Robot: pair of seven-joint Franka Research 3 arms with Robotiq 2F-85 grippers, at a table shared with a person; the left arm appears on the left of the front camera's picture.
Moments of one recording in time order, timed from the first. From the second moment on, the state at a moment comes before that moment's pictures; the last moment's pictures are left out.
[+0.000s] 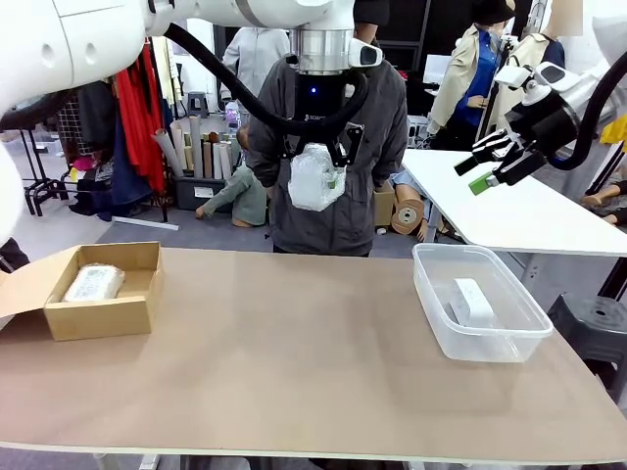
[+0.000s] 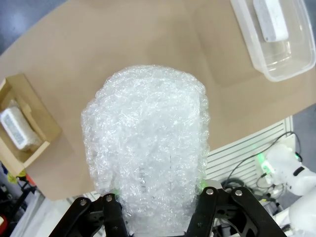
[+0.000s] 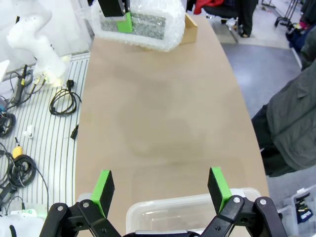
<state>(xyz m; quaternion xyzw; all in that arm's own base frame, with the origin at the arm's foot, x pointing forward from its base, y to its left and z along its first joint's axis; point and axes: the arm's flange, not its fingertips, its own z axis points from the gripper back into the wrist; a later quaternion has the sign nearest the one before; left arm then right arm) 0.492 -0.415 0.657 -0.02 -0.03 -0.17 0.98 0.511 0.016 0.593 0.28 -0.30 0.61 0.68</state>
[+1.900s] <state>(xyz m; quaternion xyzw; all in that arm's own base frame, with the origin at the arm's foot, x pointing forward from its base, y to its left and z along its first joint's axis) 0.398 -0.129 0.674 0.17 -0.15 0.16 0.96 0.511 0.016 0.593 0.28 -0.30 0.61 0.68</state>
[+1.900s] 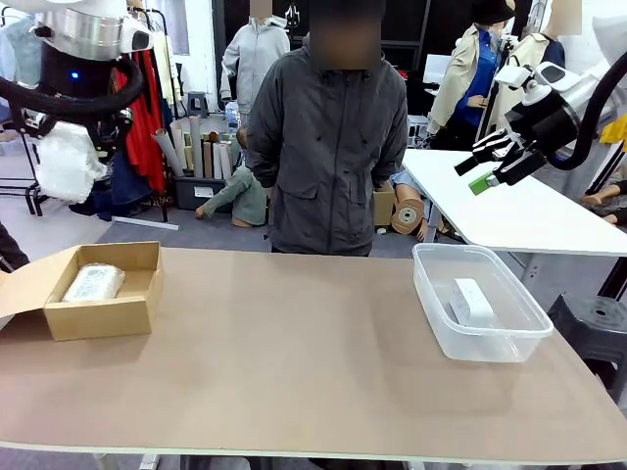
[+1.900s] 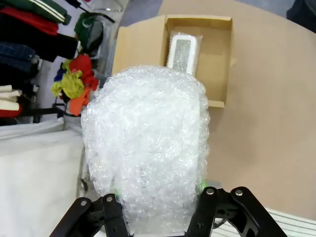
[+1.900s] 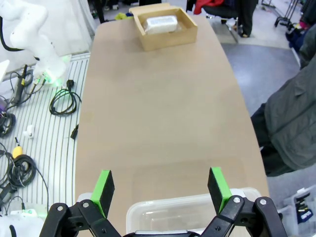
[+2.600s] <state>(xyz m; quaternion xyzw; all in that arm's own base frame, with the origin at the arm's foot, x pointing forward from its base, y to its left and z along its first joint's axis) 0.417 -0.124 0.645 0.17 -0.16 0.18 0.96 0.511 0.016 0.593 0.28 -0.30 0.61 0.68</state>
